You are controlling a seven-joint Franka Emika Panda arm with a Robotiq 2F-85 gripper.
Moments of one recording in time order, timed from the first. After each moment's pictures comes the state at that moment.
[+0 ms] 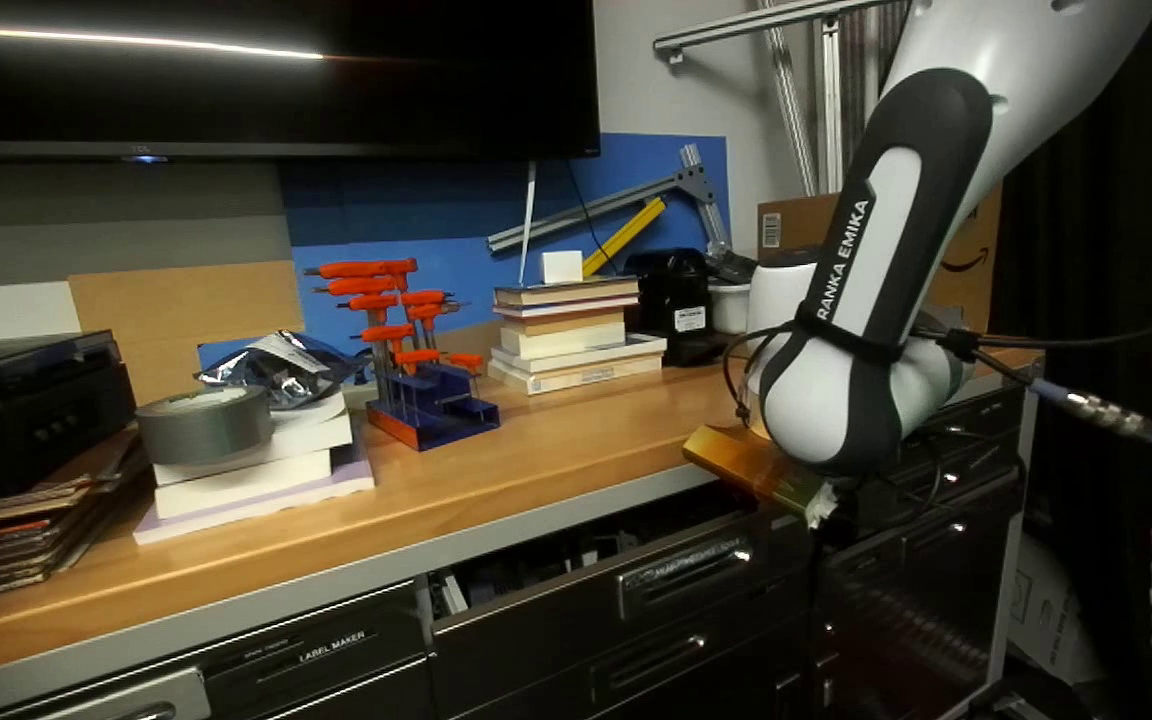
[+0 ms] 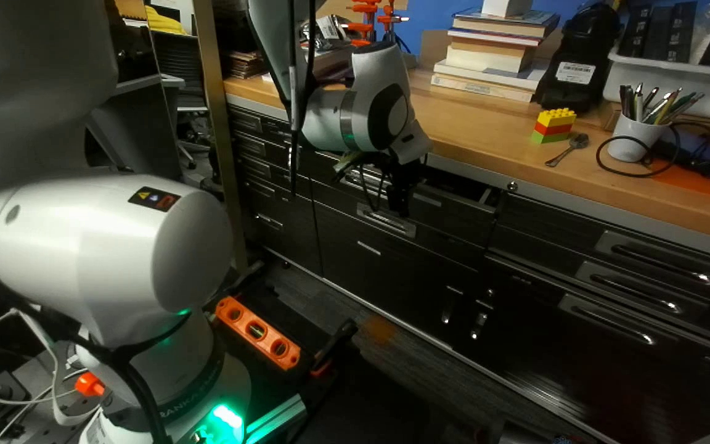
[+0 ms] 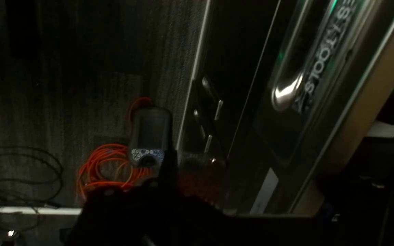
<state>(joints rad) 0.50 0.29 -0.53 -2.49 -0.24 2.97 1.52</state>
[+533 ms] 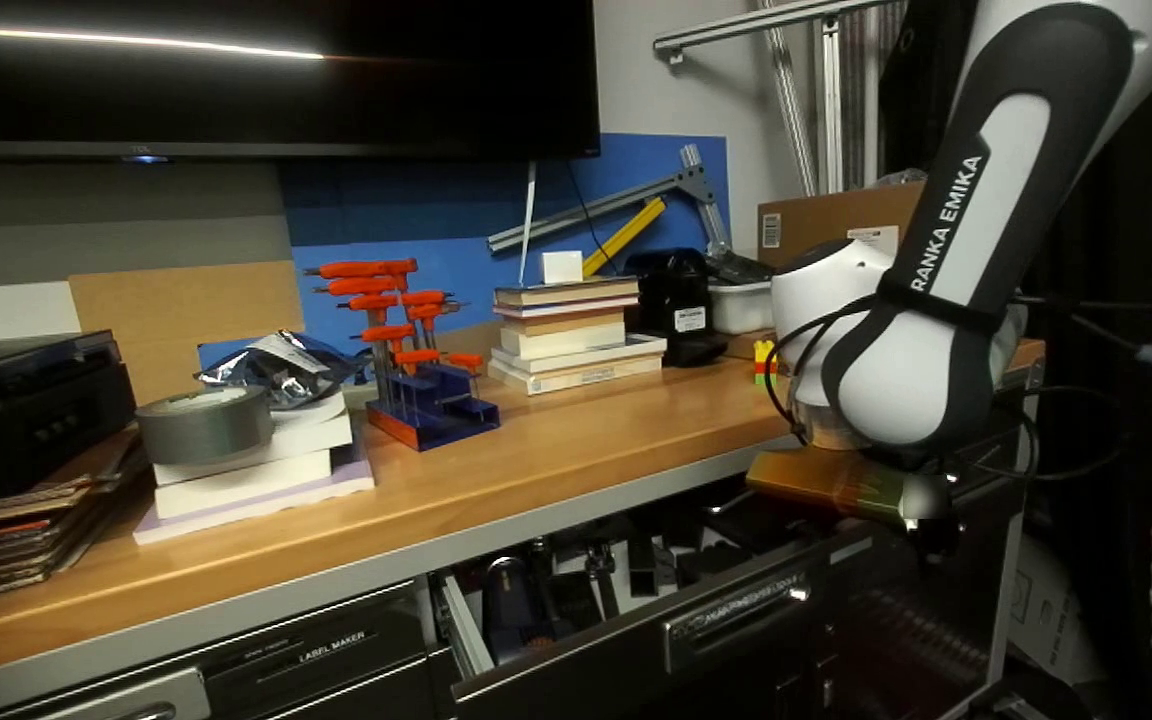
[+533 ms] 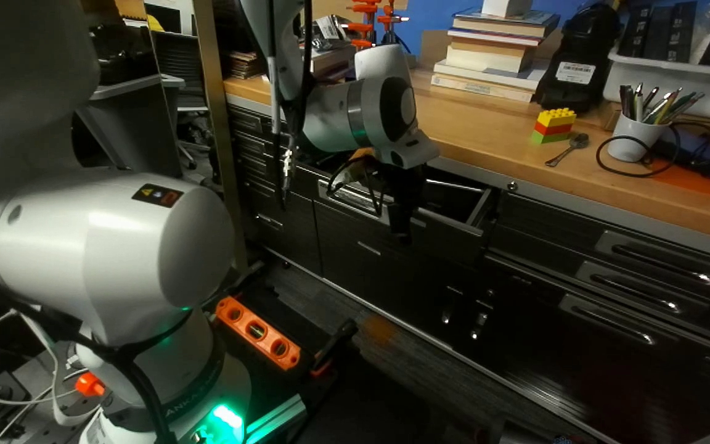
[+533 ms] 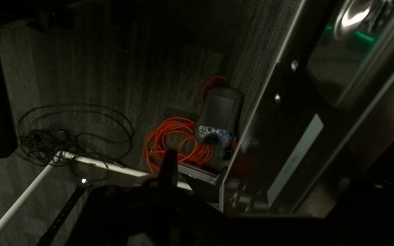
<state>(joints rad) 0.53 0.17 -0.63 -2.56 -0.50 2.68 1.60</state>
